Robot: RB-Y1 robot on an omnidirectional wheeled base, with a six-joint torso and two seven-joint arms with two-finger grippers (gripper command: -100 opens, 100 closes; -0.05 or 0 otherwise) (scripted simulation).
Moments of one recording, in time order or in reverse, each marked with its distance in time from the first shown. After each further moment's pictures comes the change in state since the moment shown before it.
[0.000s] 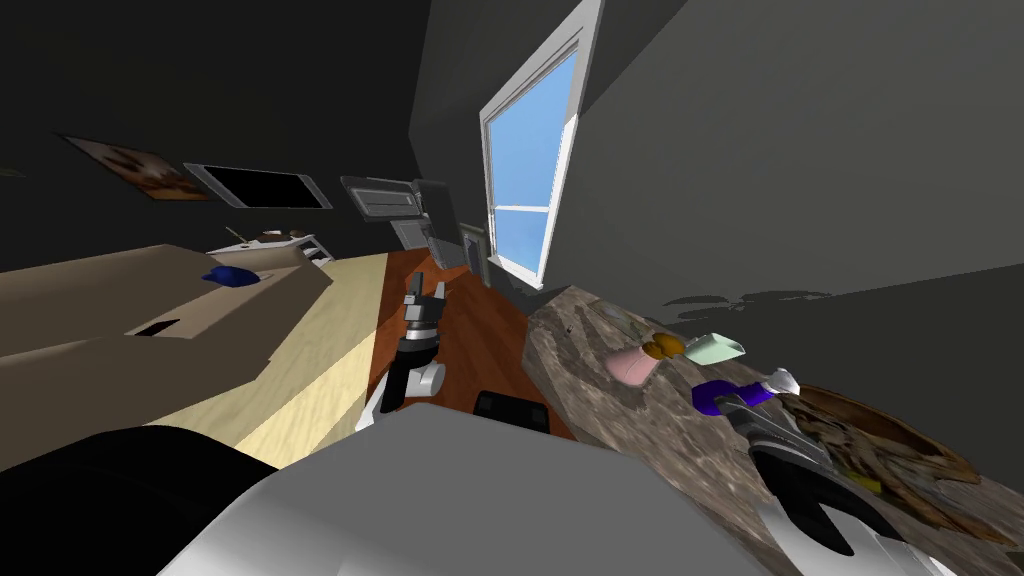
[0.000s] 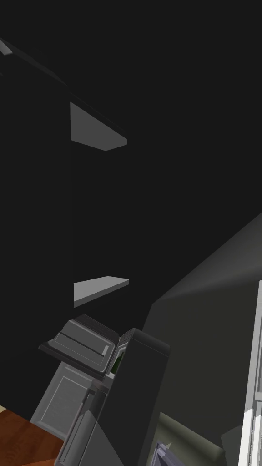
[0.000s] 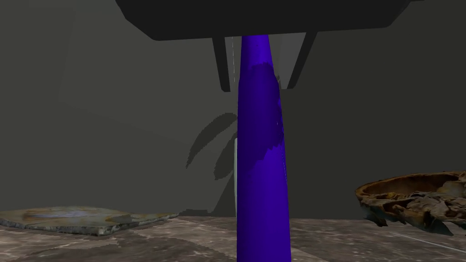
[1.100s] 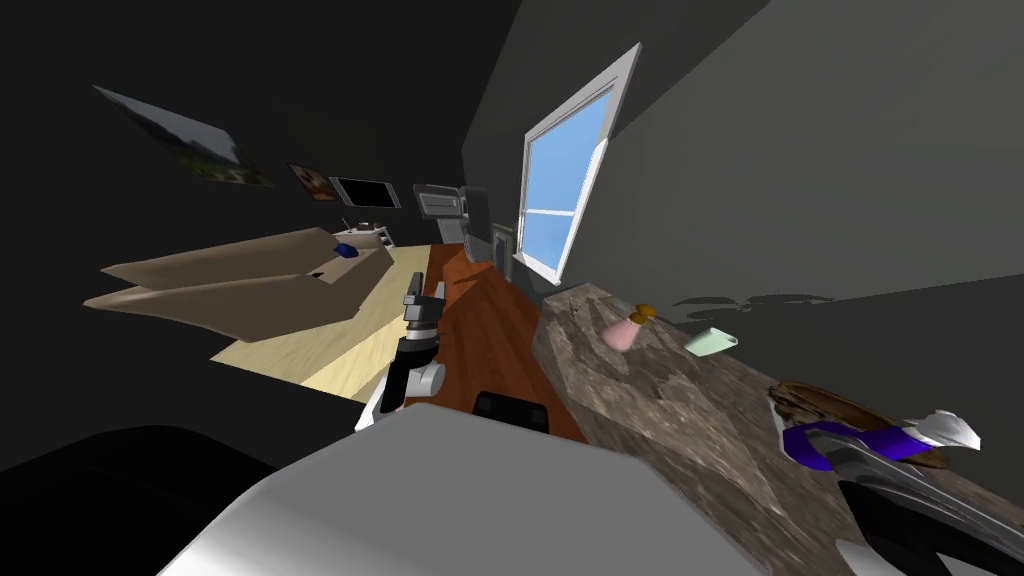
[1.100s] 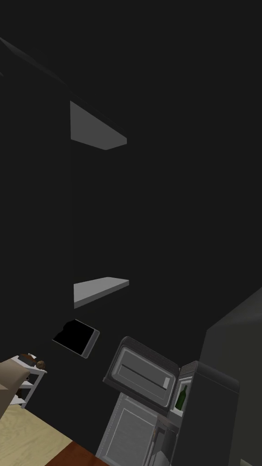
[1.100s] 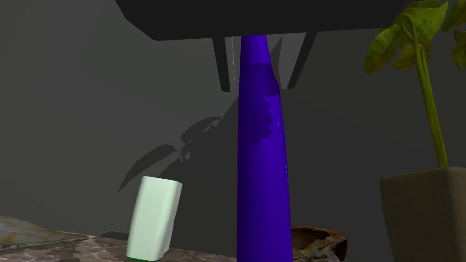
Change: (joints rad) left arm 0.000 0.001 0.001 0.000 0.000 0.000 0.000; right arm 0.024 -0.077 -0.129 0.056 0.008 0.165 -0.013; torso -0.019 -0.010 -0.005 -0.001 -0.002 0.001
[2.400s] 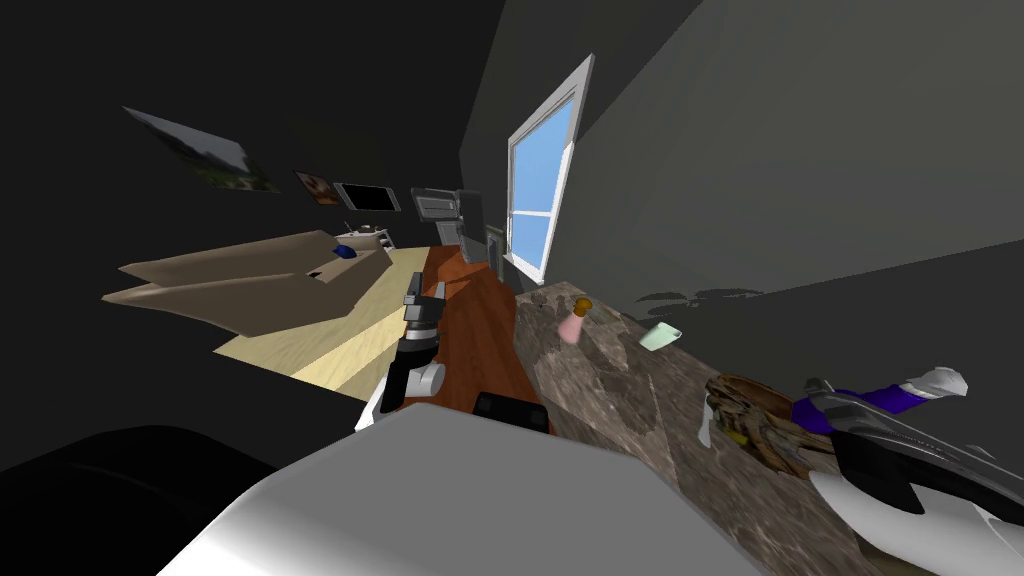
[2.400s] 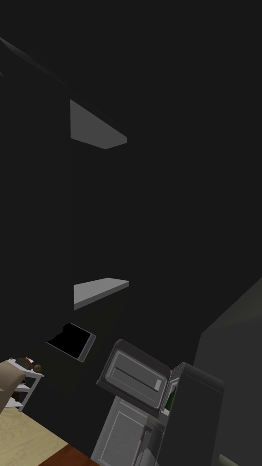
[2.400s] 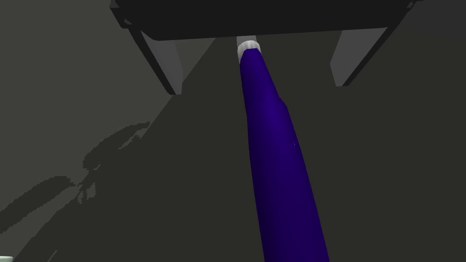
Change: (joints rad) left arm 0.000 0.000 0.000 0.000 0.000 0.000 0.000; right arm -0.202 -0.056 -0.051 0.074 0.000 0.007 0.002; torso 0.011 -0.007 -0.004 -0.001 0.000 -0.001
